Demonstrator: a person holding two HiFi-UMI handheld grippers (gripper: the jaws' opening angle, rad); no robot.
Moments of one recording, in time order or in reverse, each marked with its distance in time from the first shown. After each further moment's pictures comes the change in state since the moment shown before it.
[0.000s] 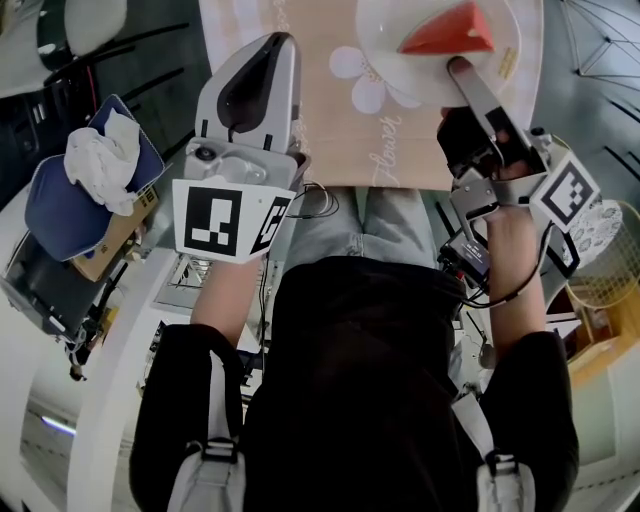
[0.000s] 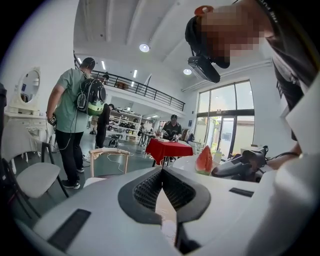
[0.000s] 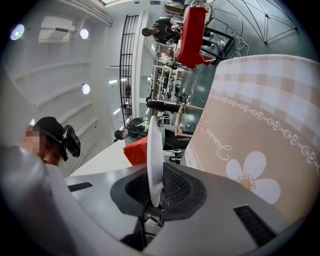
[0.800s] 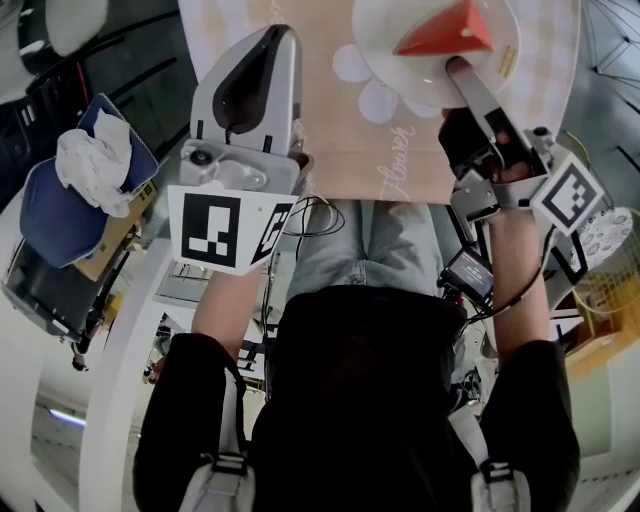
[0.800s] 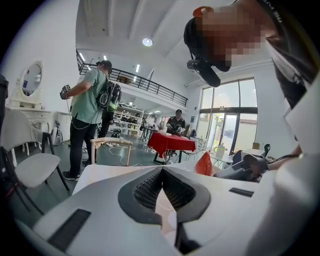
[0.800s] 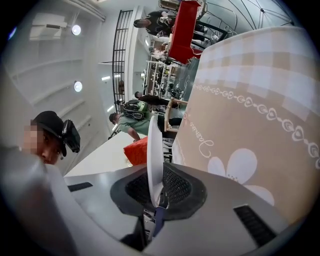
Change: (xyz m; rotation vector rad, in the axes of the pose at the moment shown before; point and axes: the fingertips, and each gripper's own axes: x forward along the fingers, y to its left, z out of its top) left arm 0.026 0.021 -0.050 -0.028 0.048 0.011; right arm 0.021 -0.067 -0.012 0.018 0.044 -0.057
